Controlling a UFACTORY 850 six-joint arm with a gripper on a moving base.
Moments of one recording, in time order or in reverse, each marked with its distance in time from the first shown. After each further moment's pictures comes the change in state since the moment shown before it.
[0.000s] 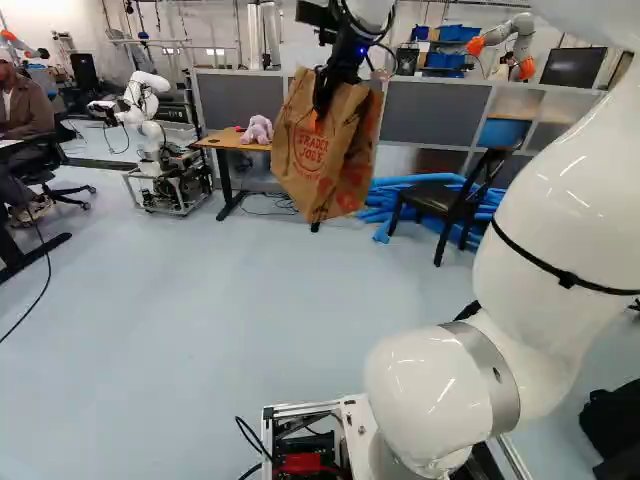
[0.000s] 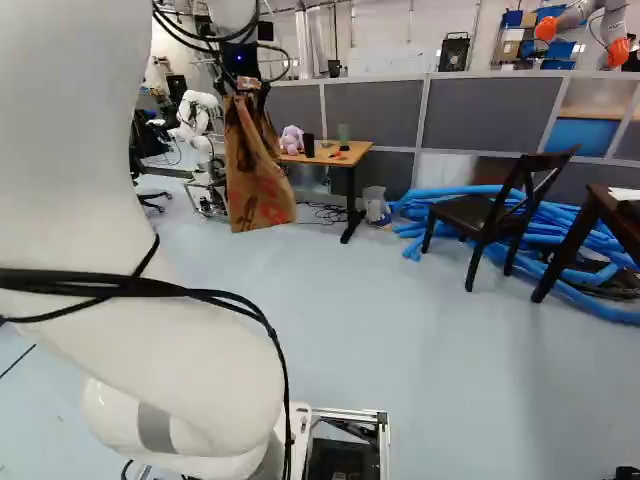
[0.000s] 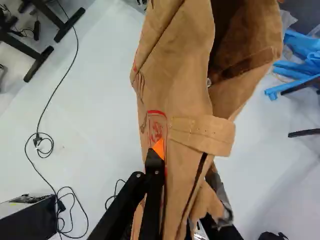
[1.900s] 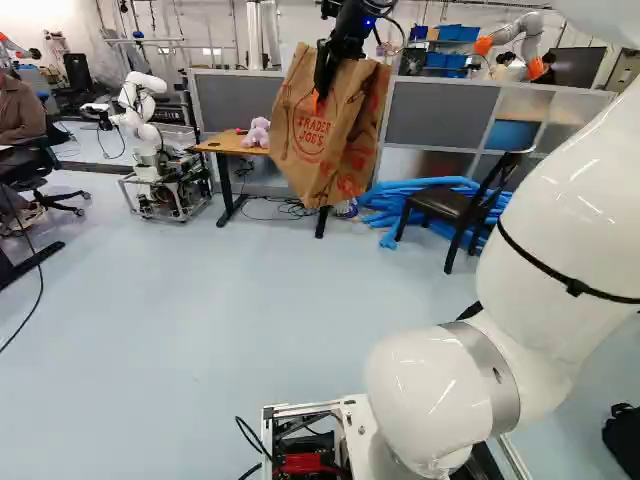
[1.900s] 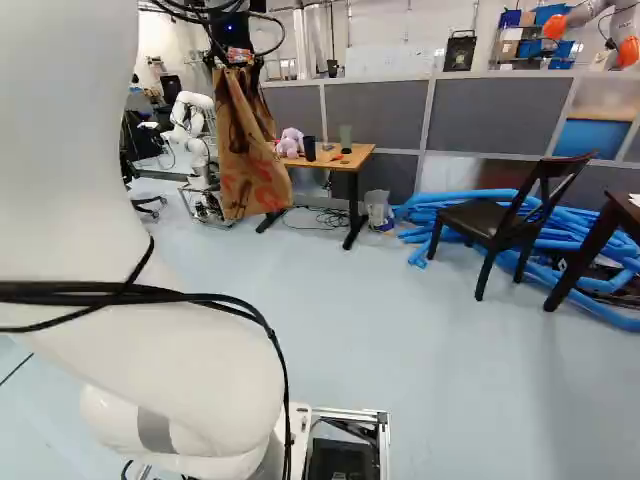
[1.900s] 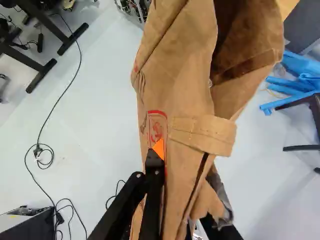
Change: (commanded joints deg) arm -0.1 1.3 -3.9 0.0 -2.9 0.0
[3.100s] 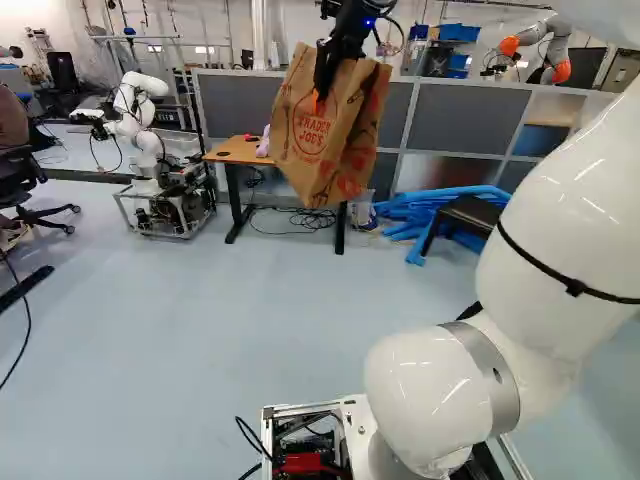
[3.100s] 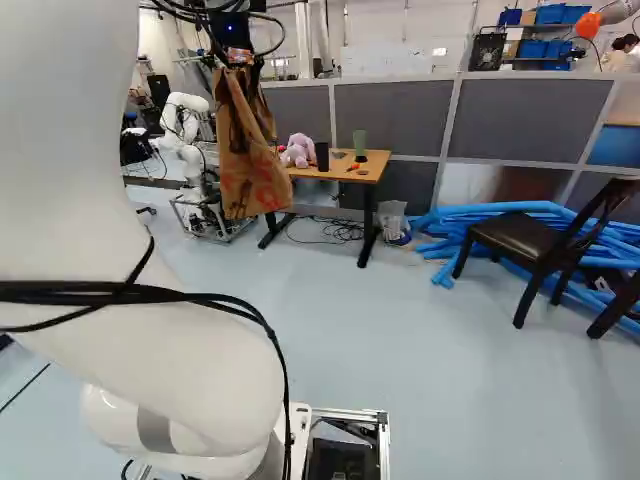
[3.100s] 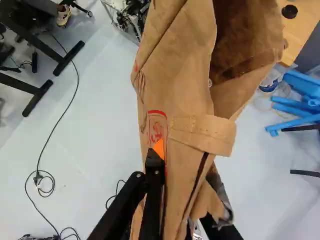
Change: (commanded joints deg) arm 0.0 0.0 0.0 0.0 0.0 0.0
